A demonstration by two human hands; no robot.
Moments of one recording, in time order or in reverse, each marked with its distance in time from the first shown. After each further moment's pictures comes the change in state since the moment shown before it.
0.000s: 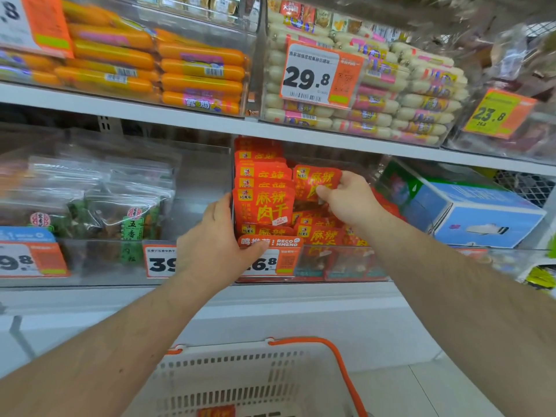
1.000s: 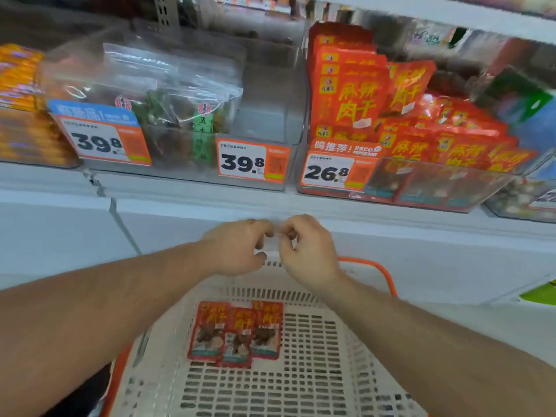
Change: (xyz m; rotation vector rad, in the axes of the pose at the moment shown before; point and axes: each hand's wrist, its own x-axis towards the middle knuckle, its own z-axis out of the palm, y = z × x) left_hand -0.087 -0.107 0.032 0.133 -0.757 0.140; right_hand -0.172 0.084 0.173 -0.106 -0.197 -0.369
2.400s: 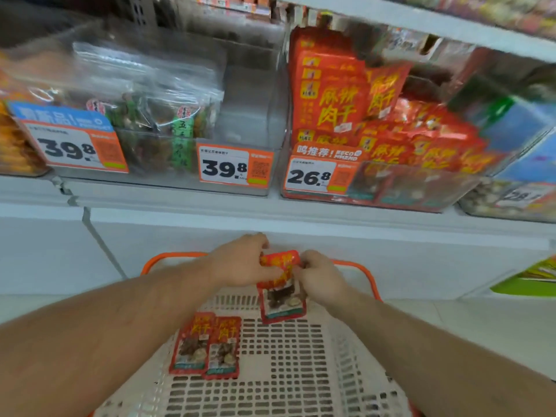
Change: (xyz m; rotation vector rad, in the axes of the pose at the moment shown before) left_hand 0.013 0.023 0.021 -0.234 -0.128 -0.105; right_hand -0.027 0.036 -0.015 0.162 -0.348 0.639
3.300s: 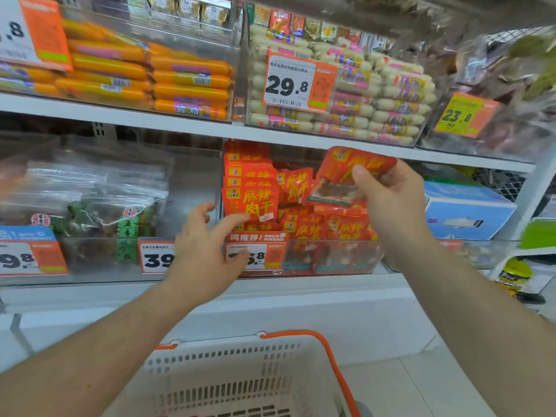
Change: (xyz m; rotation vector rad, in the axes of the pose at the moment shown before) left_hand -0.010 0.086 -0.088 -0.077 0.803 0.258; right_hand -0.064 -0.138 -0.224 0.445 0.763 -0.605
